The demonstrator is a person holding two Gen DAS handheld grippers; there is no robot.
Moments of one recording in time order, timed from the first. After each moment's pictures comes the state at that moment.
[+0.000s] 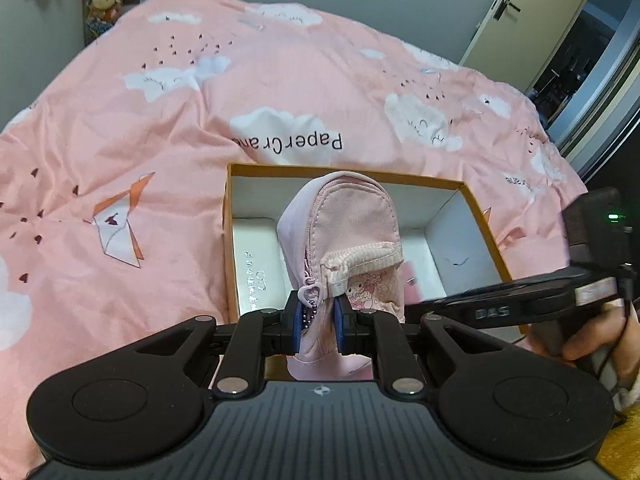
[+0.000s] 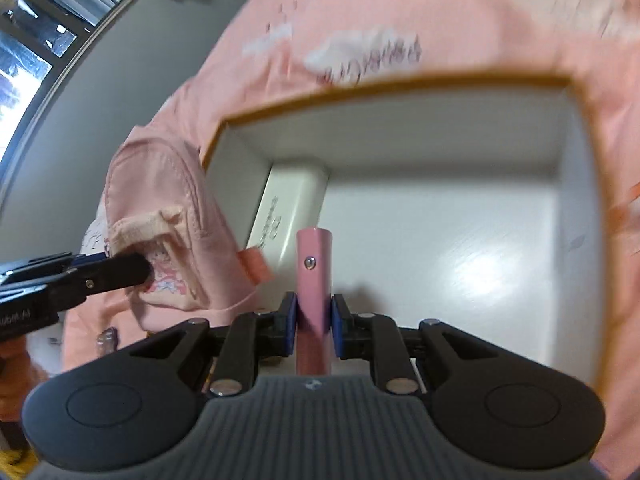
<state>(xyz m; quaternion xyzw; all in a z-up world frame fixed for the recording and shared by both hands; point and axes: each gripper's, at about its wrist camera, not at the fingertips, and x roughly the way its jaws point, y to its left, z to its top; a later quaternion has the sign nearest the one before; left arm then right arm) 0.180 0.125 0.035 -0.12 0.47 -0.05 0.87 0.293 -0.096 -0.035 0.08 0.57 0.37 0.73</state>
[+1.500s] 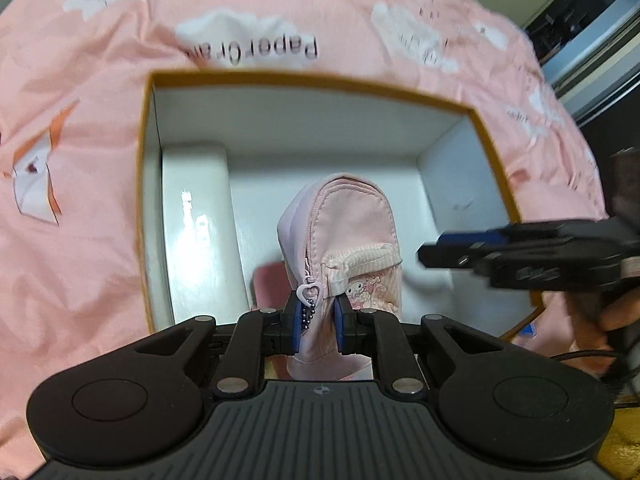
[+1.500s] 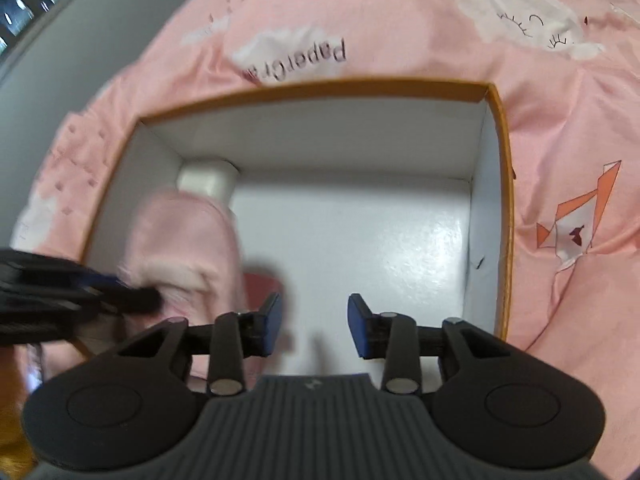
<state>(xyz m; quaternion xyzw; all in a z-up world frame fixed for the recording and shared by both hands) 0.227 0.101 -0.032 -0.13 0.57 -0.10 0.80 0.284 -0.129 -0.020 0.01 0.56 0.30 0.77</state>
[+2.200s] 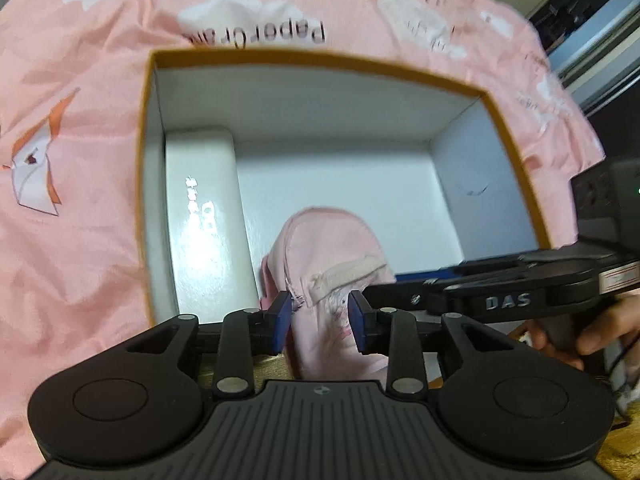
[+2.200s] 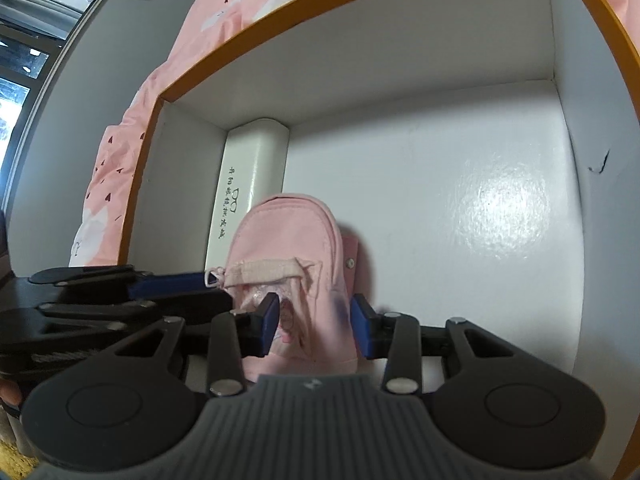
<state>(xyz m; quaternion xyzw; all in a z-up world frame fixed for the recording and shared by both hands) 0.219 0.107 -0.038 -0.13 0.57 -0.10 0.81 0.291 -0.089 -0.079 0.12 0.61 0.34 0.70</state>
